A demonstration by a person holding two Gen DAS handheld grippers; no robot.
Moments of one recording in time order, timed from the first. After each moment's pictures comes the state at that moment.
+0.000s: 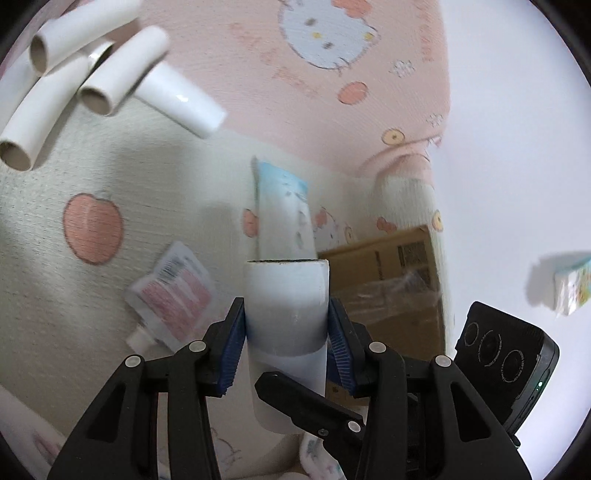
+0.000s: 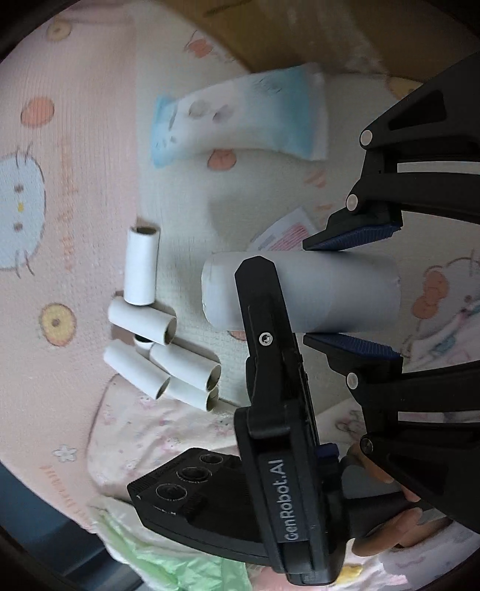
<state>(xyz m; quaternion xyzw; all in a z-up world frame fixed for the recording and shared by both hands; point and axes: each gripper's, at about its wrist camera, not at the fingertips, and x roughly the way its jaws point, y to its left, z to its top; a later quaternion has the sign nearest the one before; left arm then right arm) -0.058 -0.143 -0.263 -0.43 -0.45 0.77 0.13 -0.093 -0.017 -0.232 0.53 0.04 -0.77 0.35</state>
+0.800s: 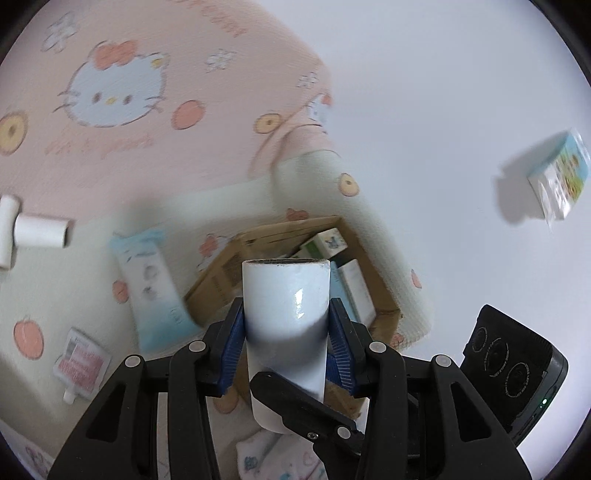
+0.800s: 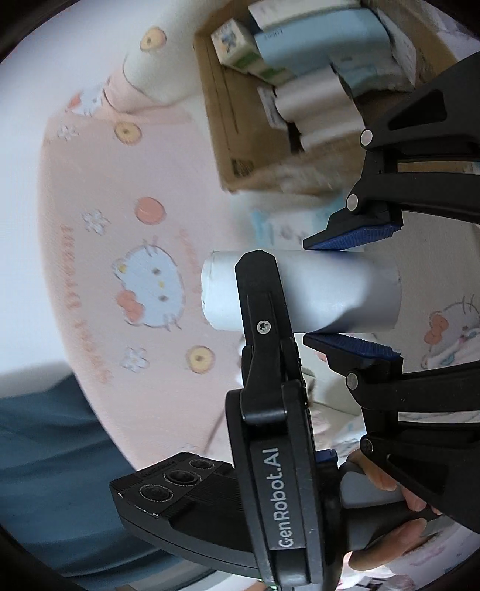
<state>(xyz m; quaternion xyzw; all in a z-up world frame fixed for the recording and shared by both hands) -0.104 -0.014 -0.095 -0.40 -0.29 0.84 0.21 -0.081 0.104 -0.092 0.38 -0.03 -0.88 0.29</state>
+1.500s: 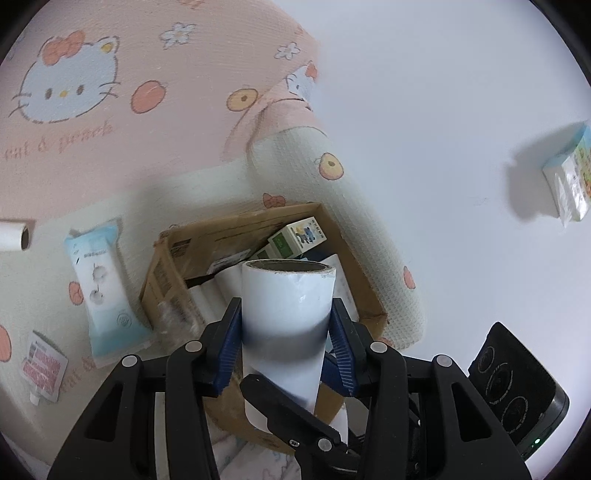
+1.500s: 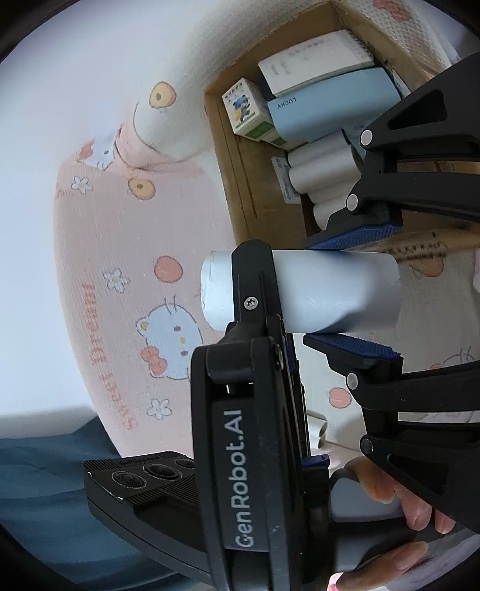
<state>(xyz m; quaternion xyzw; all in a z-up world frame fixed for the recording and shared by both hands) -0.150 0.059 -0.083 -0.44 -0.28 0.83 0.22 -0.106 0.164 -0.077 0.38 -0.02 -0.89 0.24</state>
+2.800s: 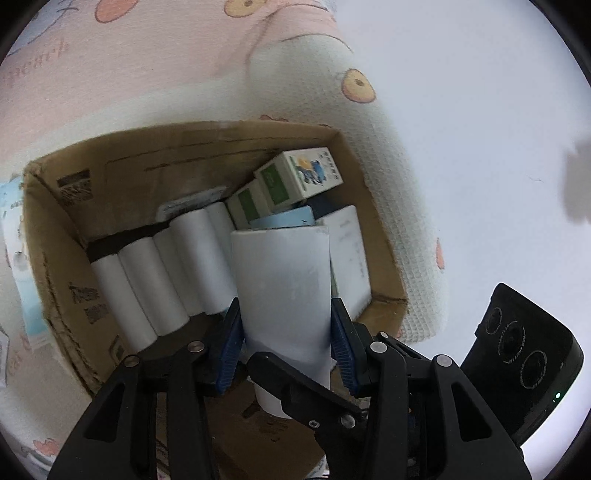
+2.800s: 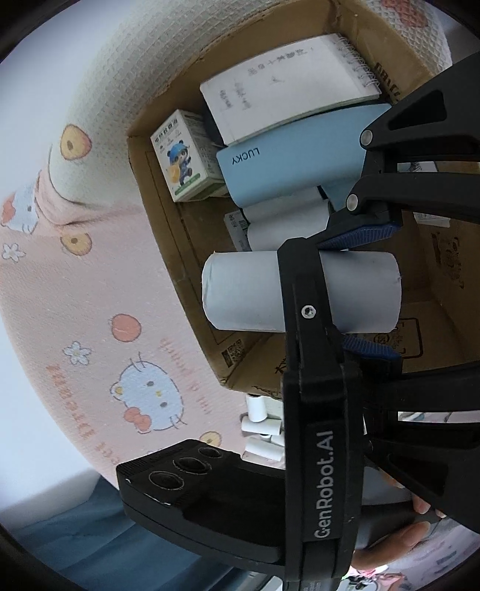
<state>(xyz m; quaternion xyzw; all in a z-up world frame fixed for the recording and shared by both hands) -0.209 0.147 -0.155 -0.55 -0.29 0.75 0.22 -0.179 0.253 -0.124 0.49 -0.07 -0.83 0.25</state>
